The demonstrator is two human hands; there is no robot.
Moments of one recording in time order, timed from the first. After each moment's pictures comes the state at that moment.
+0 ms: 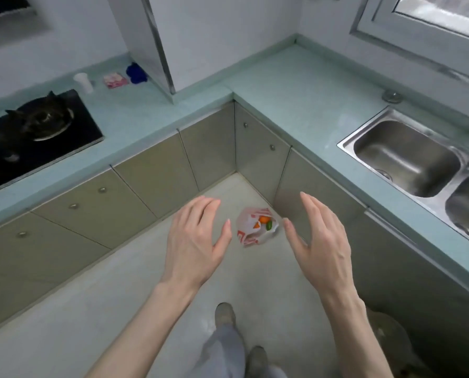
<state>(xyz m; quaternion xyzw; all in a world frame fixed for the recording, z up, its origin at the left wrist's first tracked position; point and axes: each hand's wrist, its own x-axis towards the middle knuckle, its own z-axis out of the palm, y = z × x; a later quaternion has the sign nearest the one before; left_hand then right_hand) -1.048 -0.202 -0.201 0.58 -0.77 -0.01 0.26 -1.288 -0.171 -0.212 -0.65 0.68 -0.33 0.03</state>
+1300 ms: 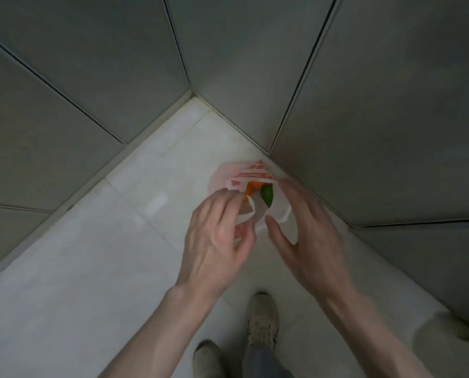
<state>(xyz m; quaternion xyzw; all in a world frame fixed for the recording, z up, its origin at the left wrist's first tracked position) -1.169 -0.467 -0.772 0.52 -0.81 -0.21 0.19 -1.343 -0.425 -0.762 -0.61 0.72 -0.25 0.21</state>
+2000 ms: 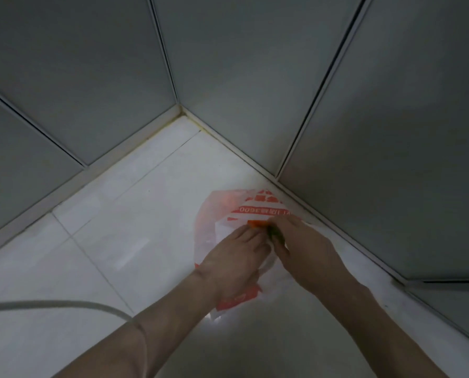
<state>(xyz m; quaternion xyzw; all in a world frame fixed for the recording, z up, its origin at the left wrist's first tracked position) -1.196 -0.558 -1.057 0.24 -0.96 -0.12 -0.05 -1.370 -0.513 -0.996 -0.66 0.71 -0.03 0.23</state>
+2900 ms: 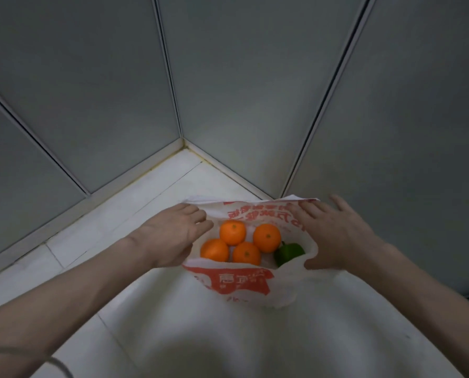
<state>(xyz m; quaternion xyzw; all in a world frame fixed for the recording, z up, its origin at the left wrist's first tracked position) -1.095 -0.664 -1.022 0.25 -0.96 0.04 -0.11 -1.402 -0.553 -0.975 -0.71 0.65 0.26 0.04</state>
